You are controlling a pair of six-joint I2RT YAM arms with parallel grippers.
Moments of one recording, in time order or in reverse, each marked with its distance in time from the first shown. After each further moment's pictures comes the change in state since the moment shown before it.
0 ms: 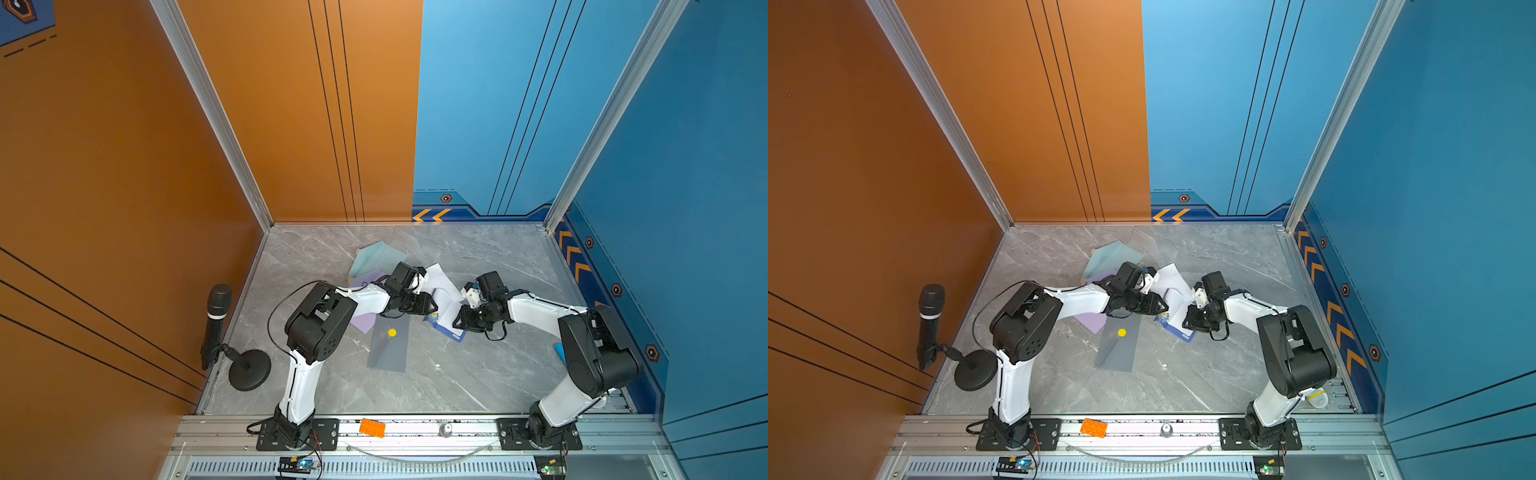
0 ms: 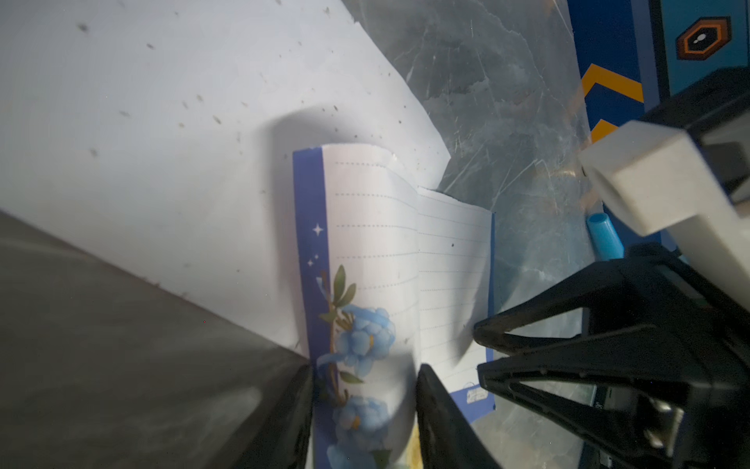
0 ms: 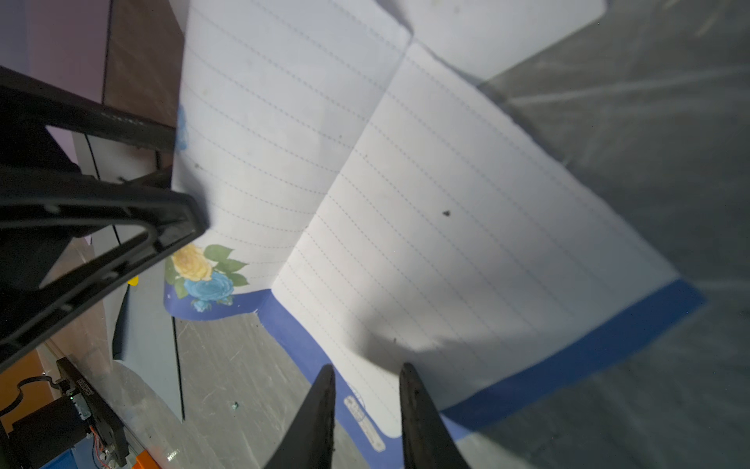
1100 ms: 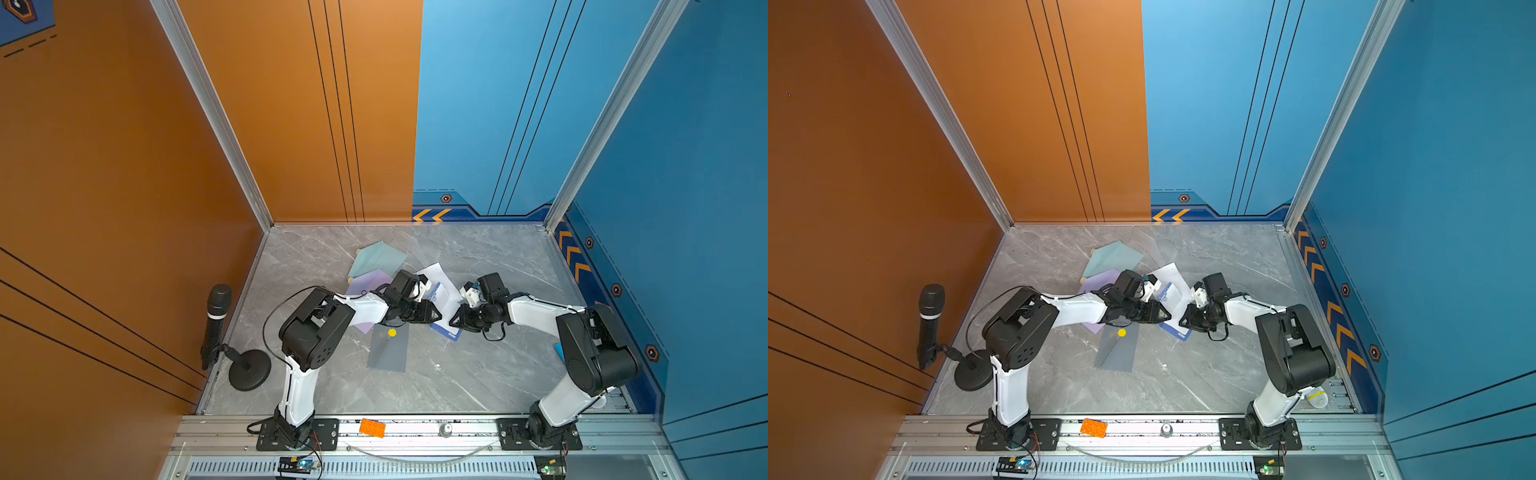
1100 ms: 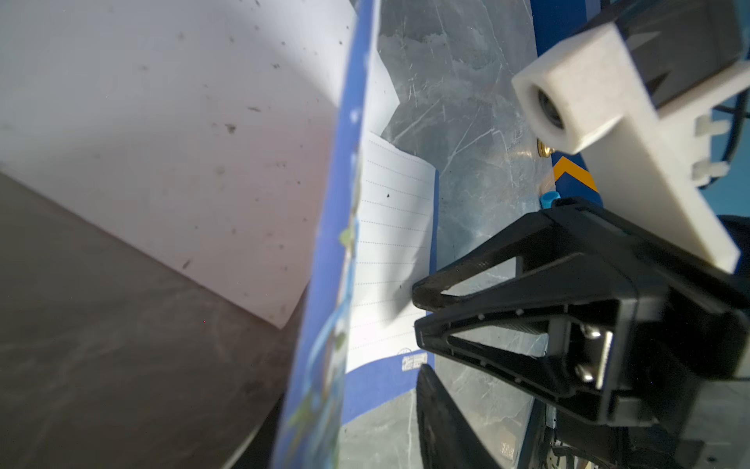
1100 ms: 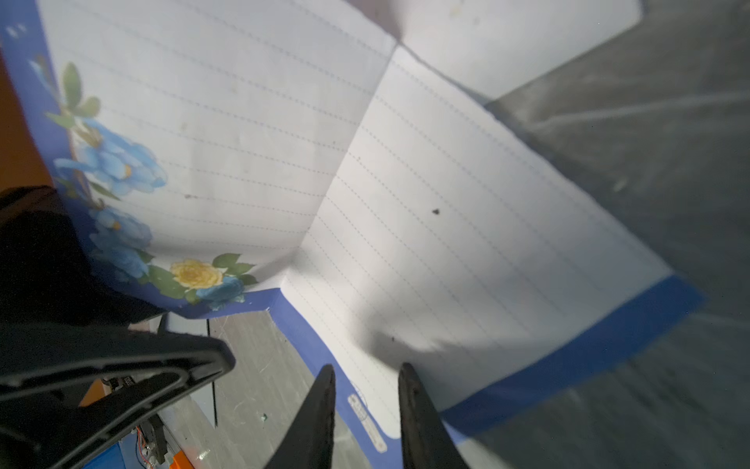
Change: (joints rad) left arm -0.035 -0.082 -0.143 0.123 0.049 -0.108; right arm -0.009 0.012 -0.035 0.105 -0.077 0.060
